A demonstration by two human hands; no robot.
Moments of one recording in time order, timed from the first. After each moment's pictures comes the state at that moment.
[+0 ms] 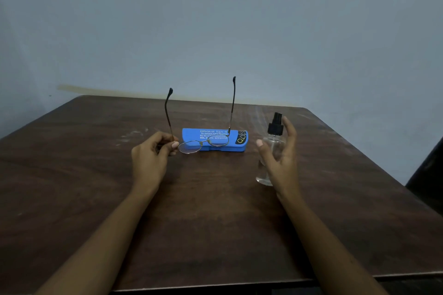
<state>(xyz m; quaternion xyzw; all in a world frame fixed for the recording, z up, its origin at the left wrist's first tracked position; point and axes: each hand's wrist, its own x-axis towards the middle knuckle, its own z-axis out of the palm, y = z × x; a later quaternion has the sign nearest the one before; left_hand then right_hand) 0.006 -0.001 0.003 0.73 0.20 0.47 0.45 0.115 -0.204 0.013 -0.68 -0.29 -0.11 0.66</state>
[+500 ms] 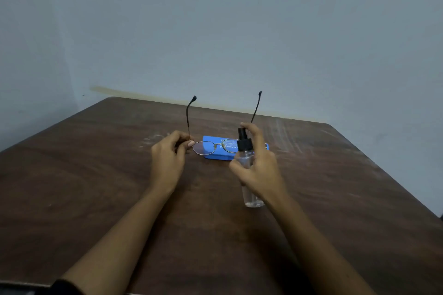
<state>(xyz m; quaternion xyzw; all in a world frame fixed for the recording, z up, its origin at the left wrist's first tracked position) 0.011 0.016 0.002 0.74 0.20 0.52 0.37 0.083 -0.155 0.042 -0.75 -0.44 -0.04 0.49</state>
